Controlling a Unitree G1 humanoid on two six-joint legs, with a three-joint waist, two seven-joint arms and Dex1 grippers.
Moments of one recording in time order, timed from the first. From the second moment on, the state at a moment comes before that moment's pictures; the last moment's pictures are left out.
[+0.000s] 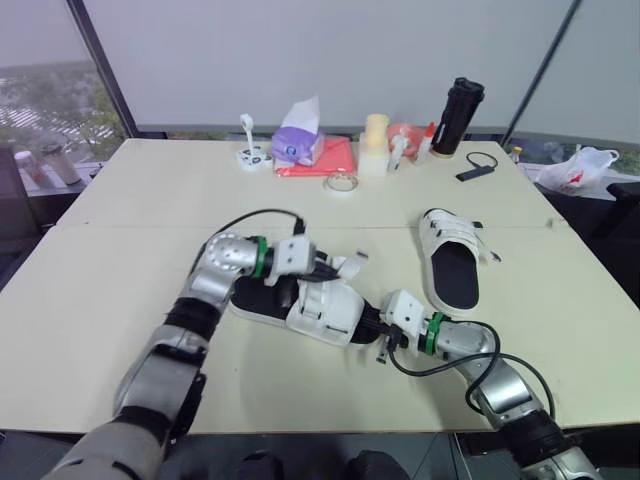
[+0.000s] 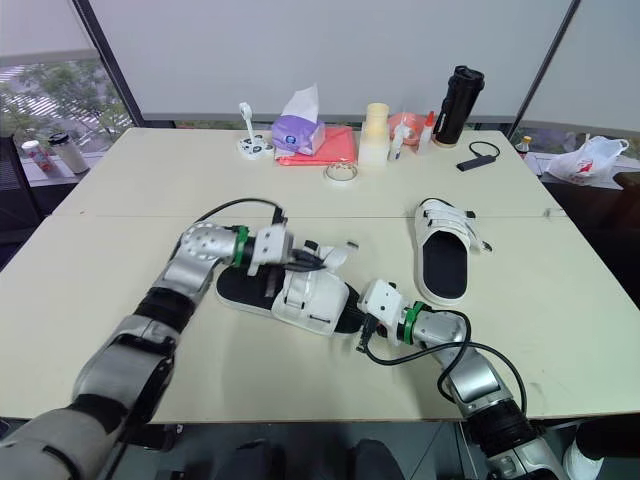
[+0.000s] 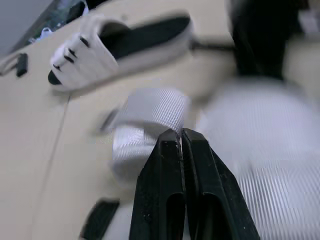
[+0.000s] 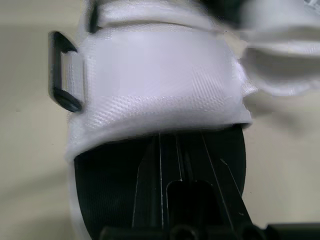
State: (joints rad) left arm -0.85 0.41 -0.22 0.74 0.13 -0.75 -1.18; right arm -0.24 -0.49 0.22 0.07 0.09 -0.04 0.78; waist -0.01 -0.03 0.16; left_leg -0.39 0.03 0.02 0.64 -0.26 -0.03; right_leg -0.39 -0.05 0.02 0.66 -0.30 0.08
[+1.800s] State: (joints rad) left arm -0.44 0.67 -0.31 -0.14 -0.64 0.74 -1.14; right arm -0.30 -0.47 0.19 0.20 0.09 -0.09 0.80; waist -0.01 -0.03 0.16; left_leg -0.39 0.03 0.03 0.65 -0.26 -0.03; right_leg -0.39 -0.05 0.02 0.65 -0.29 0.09
